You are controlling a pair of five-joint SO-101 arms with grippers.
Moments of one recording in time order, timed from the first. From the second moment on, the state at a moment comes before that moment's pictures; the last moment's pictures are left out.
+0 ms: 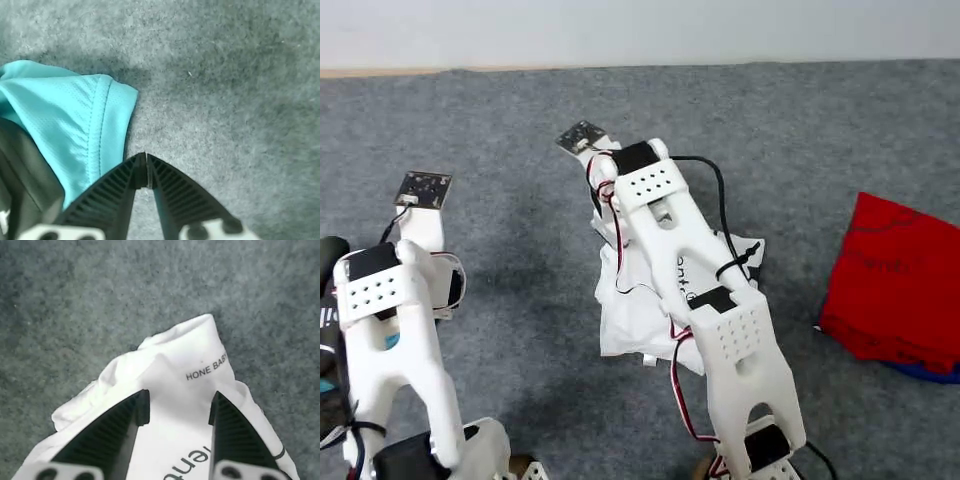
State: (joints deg) left arm -25.6 -20.4 38.1 74.6 -18.9; right arm -29.3 45.5 -41.8 88.2 15.3
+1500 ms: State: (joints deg) left arm -25.4 -20.4 40.6 72.6 -18.4; right arm -29.0 55.7 -67.4 98.1 18.7
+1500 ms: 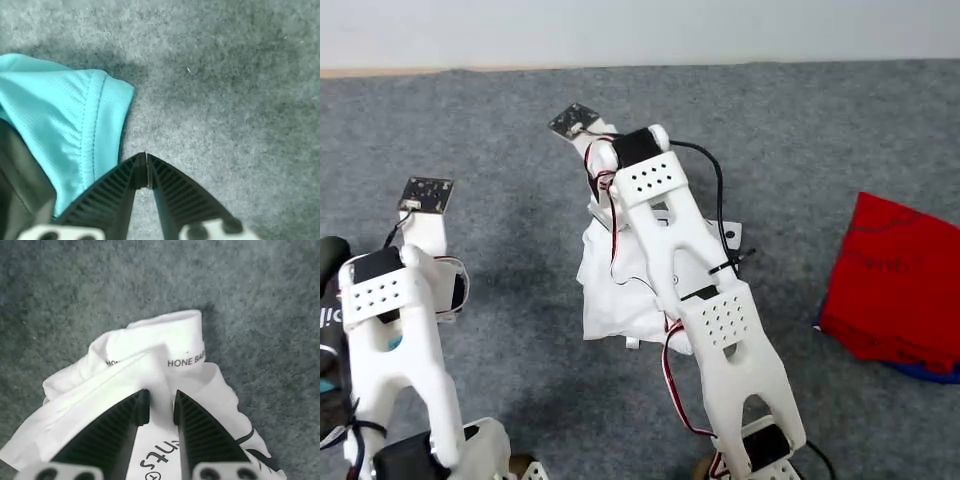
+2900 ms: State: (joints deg) left arm -25.4 -20.4 40.6 71.8 -18.4; right arm -25.4 60.1 -71.2 89.1 24.5
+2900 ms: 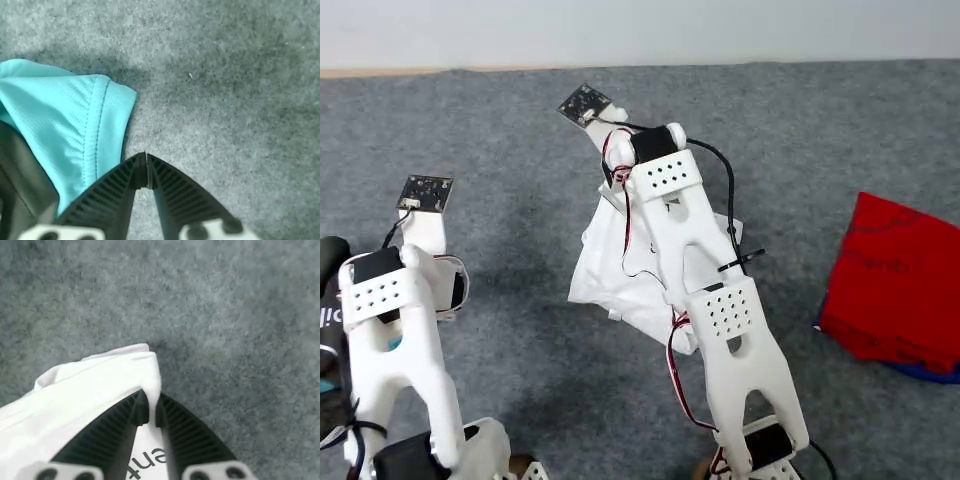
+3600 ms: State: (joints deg) left arm -25.4 -20.4 40.6 71.8 -18.4; right arm -23.8 52.7 -77.0 100.6 16.9
